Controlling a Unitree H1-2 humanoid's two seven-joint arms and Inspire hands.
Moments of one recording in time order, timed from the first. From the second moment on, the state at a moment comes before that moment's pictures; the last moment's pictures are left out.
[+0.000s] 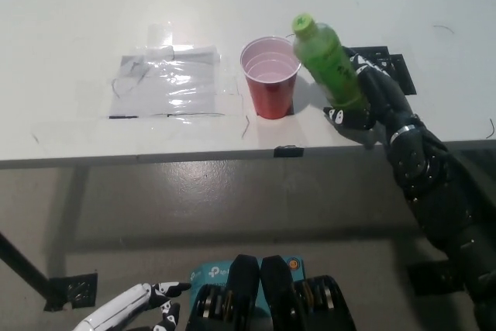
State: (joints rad) left_arm 0.02 0.54 -0.25 -0.41 0.07 0.43 -0.47; right_arm -0.84 -0.18 0.26 0.88 -0.48 -0.09 -0.12
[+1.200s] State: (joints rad) left_arm 0.04 0.51 -0.24 -0.41 0.09 0.43 -0.47; right_arm -0.84 -0.16 0.10 0.90 -0.32 -0.07 -0.05
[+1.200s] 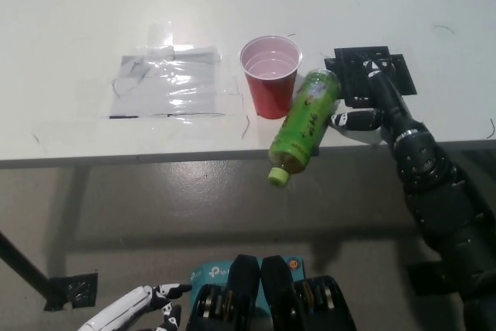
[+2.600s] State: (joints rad) left_arm 0.05 0.52 -0.19 -0.42 0.09 0.44 -0.47; right_arm -0.18 -0.17 0.09 -0.15 -0.08 0.11 0.24
